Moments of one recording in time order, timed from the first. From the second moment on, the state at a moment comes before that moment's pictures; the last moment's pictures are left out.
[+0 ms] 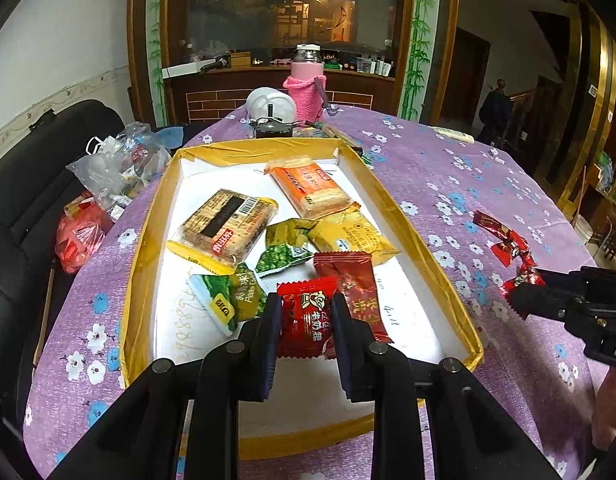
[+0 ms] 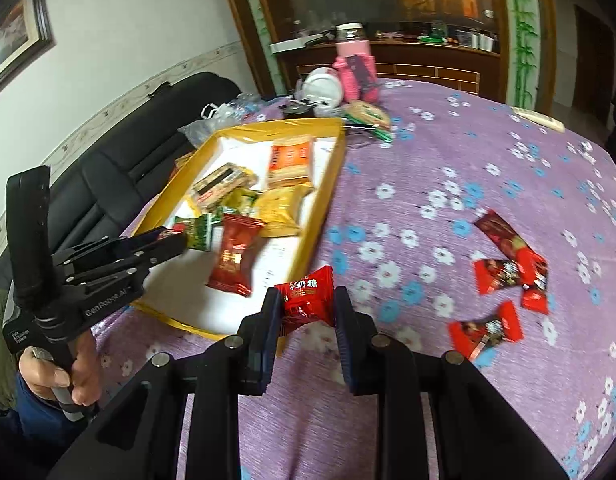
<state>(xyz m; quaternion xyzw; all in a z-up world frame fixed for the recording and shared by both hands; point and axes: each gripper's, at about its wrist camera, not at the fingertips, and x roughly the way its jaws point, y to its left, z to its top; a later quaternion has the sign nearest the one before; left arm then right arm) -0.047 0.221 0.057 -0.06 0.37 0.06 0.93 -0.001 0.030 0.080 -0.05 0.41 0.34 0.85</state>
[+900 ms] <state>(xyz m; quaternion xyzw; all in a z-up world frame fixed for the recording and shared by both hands) -0.045 0.245 0.040 -0.08 0.38 0.08 0.92 -0.010 0.106 0.059 -0.10 0.42 0.36 0.83</state>
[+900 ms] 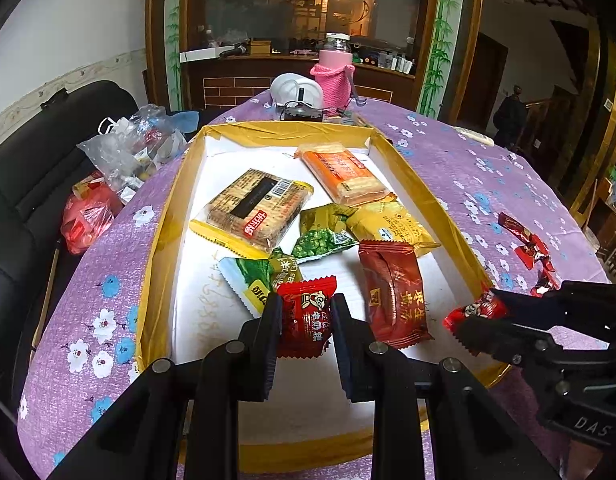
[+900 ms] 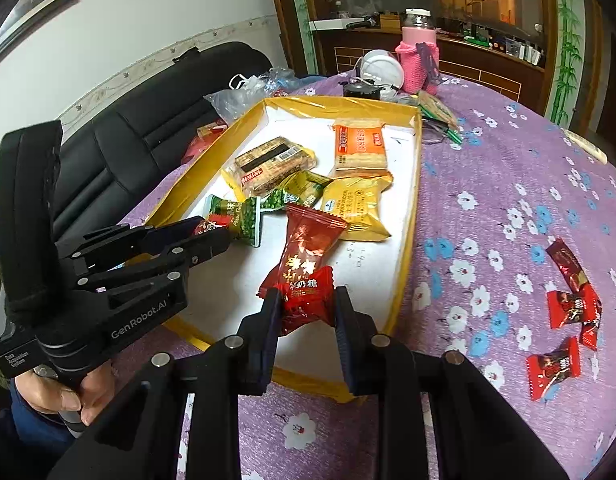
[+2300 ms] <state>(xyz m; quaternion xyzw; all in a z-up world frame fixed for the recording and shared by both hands) -0.035 0.226 0.023 -0.04 0.40 0.08 0.91 -0.014 0.117 0.030 -0.12 0.43 0.37 0.82</state>
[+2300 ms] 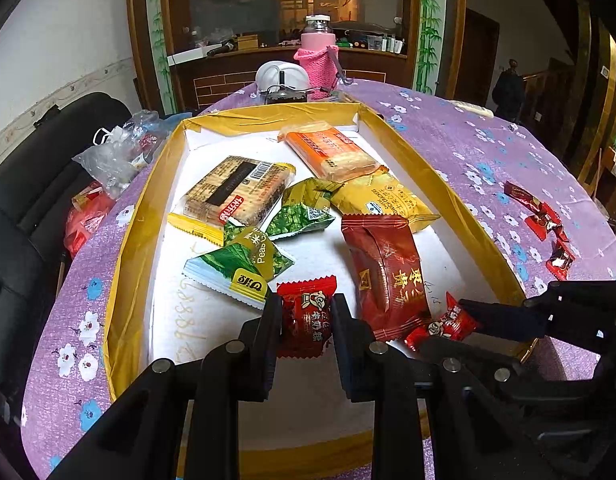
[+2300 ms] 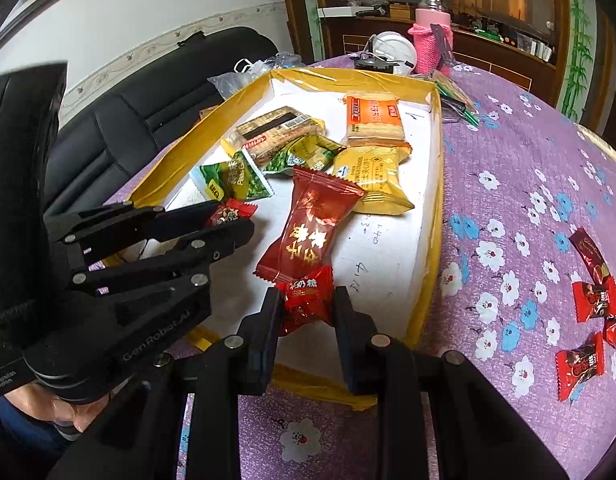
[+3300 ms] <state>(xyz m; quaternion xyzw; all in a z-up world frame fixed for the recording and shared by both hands) -0.036 0.225 0.023 -0.03 0.39 0.08 0.91 -0.014 0.118 0.030 -0.13 0.42 0.37 0.82</state>
